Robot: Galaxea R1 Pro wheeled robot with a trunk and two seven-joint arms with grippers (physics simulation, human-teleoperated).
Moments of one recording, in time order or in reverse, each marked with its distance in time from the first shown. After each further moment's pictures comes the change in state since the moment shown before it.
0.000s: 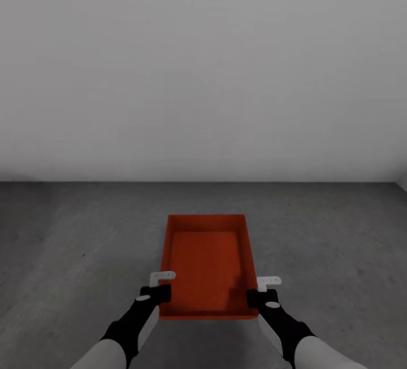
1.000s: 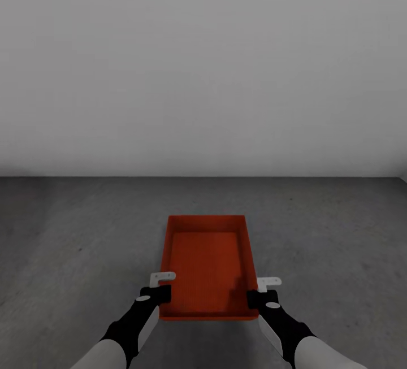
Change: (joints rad) left arm 0.000 -0.001 0.001 0.004 -0.001 0.003 0.001; right arm 0.000 0.000 0.001 0.006 -0.003 0.001 0.002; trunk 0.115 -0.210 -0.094
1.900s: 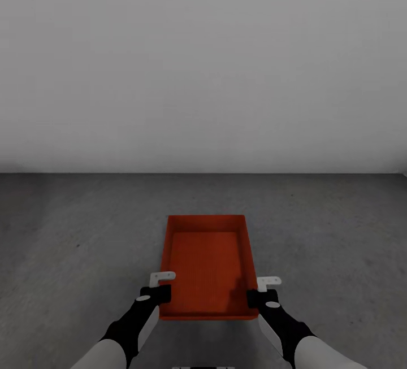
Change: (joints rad) left arm 0.000 0.000 0.001 -0.002 0.001 -0.001 0.000; right arm 0.000 0.000 -0.001 -0.006 0.004 0.004 -0.002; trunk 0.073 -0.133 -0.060
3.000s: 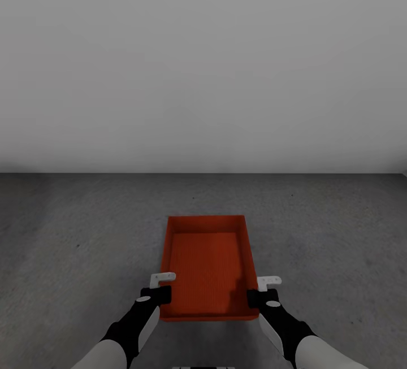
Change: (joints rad) left arm 0.000 -0.003 0.004 0.009 0.004 -0.002 0.000; right arm 0.000 -0.005 -0.003 -0.009 0.011 0.016 0.008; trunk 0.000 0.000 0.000
